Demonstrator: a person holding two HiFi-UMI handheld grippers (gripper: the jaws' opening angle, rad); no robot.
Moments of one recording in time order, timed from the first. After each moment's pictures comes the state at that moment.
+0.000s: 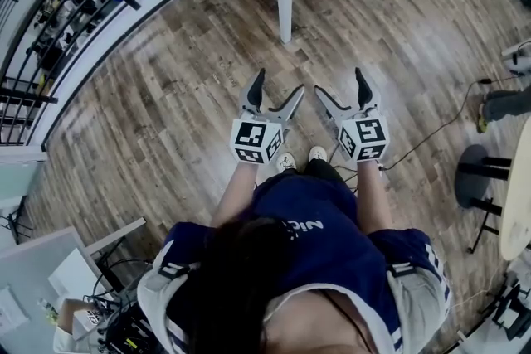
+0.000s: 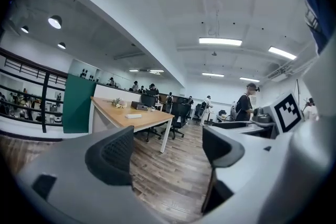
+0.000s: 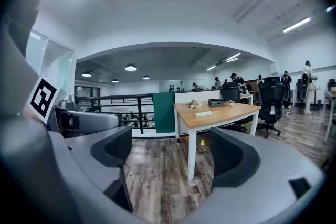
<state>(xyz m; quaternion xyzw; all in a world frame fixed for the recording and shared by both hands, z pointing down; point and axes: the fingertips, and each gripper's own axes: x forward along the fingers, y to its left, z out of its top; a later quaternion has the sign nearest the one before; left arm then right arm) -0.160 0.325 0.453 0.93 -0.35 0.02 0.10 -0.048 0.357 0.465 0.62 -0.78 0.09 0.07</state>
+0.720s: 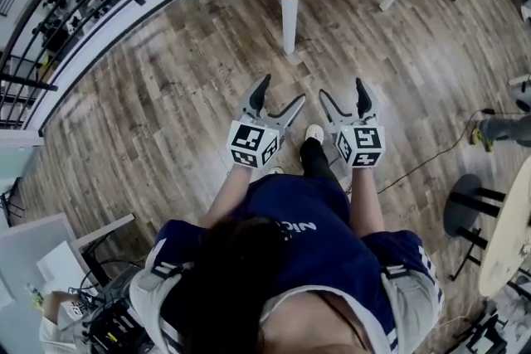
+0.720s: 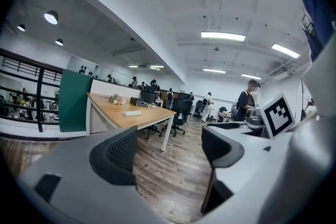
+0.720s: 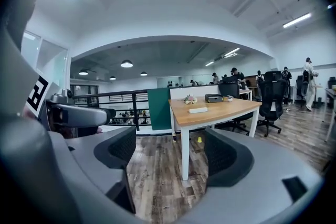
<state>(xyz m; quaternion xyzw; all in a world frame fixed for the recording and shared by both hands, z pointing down) -0.098 0.255 0.469 0.93 -0.34 0.05 0.10 0.022 0.274 0.494 0.62 -0.77 0.11 0.08</state>
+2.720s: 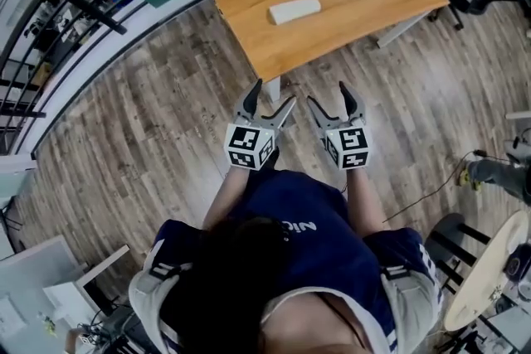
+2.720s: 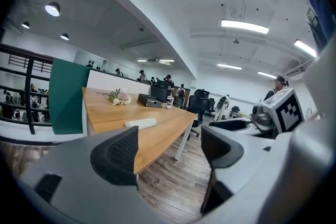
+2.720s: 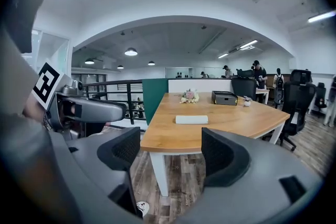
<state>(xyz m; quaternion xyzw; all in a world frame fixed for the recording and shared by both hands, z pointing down) 0.020 -0.095 0.495 0.91 -0.38 0.07 0.14 0.123 -0.071 0.511 0.57 -0.80 0.11 0.15</state>
